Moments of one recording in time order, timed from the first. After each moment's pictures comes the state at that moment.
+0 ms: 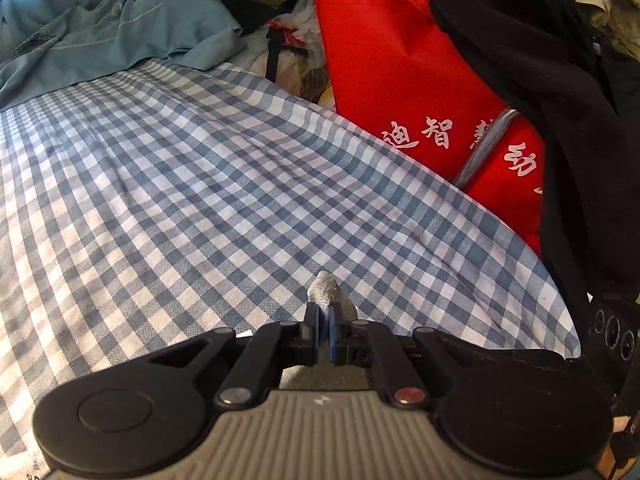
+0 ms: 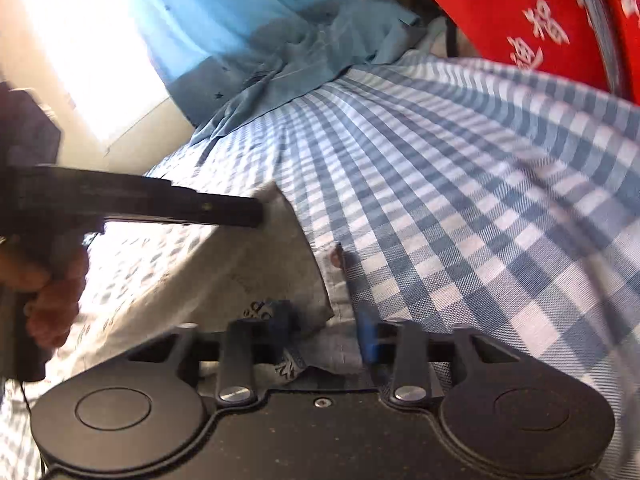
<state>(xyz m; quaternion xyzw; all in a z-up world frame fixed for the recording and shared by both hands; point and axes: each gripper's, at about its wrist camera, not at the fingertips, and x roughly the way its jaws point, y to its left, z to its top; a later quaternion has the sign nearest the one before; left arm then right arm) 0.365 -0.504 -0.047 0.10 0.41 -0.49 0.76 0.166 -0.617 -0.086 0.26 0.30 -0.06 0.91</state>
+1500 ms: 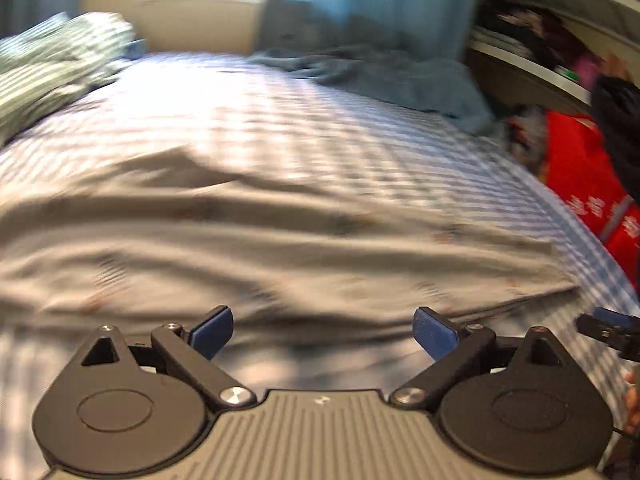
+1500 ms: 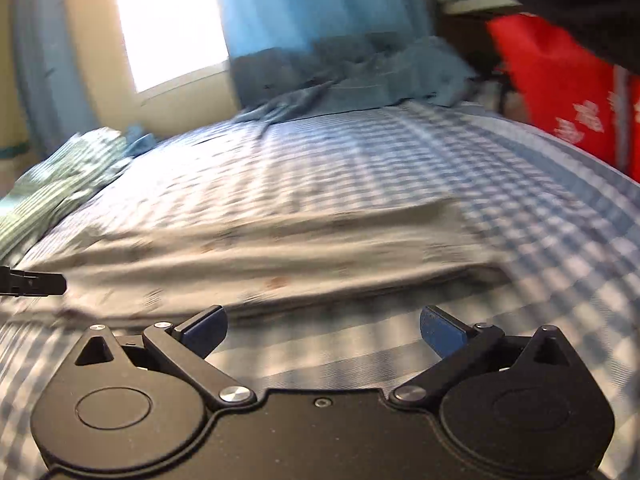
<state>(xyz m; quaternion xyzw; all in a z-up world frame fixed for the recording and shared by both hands) 0.232 -0.078 -0.047 -0.05 0.39 -0.17 0.90 0.102 -0.426 -0.049 0.09 0.30 -0.04 0.95</state>
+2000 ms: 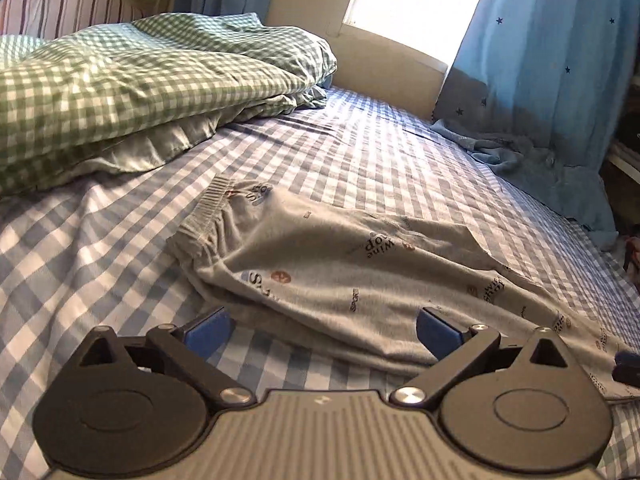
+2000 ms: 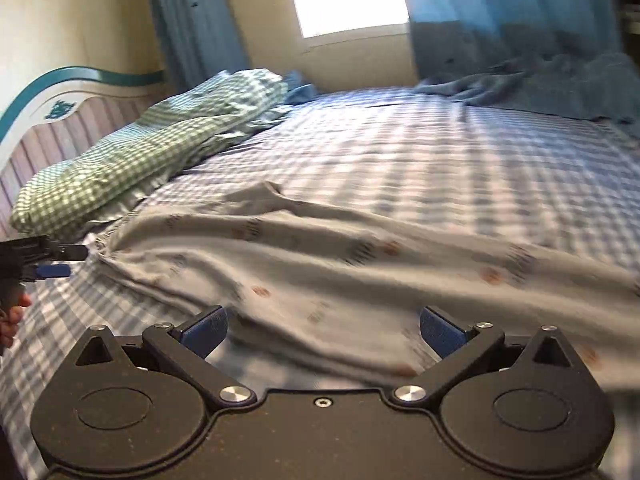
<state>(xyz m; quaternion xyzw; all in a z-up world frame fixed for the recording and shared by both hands) 0.248 0.126 -0.039 -0.13 0.34 -0.01 0.93 0.242 -0.262 -0.032 0.06 0.33 0.18 0.92</state>
